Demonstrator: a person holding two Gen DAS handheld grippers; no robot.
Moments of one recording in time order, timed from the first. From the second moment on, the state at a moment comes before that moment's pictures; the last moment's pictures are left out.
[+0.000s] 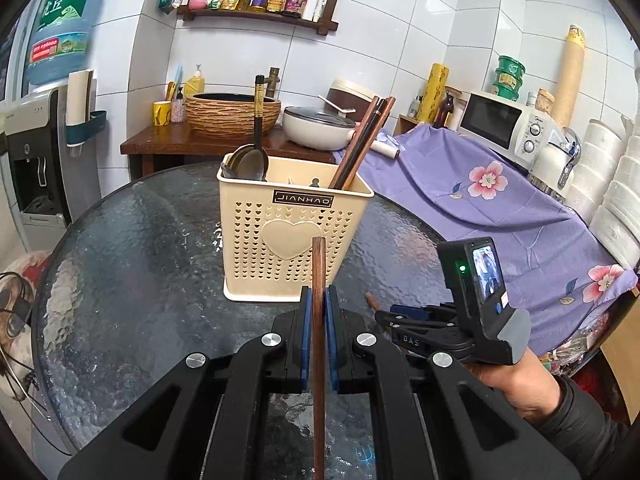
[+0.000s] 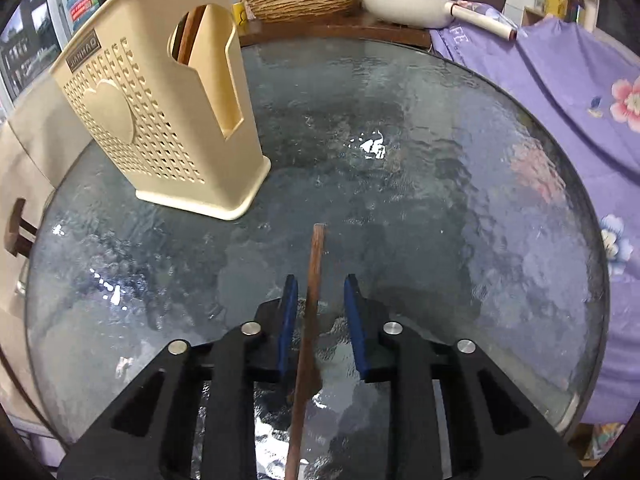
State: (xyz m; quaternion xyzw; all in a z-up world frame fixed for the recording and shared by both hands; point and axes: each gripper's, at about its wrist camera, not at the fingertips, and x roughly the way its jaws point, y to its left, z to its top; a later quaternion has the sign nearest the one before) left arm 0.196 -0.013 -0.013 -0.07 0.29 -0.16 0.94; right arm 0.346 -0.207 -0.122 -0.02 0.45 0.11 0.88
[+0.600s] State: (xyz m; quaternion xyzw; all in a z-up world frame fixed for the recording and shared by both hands) left arm 0.182 -0.006 0.004 -0.07 0.26 -0.17 0.95; right arm 0.265 -0.210 -0.018 0.07 0.32 0.23 0.92
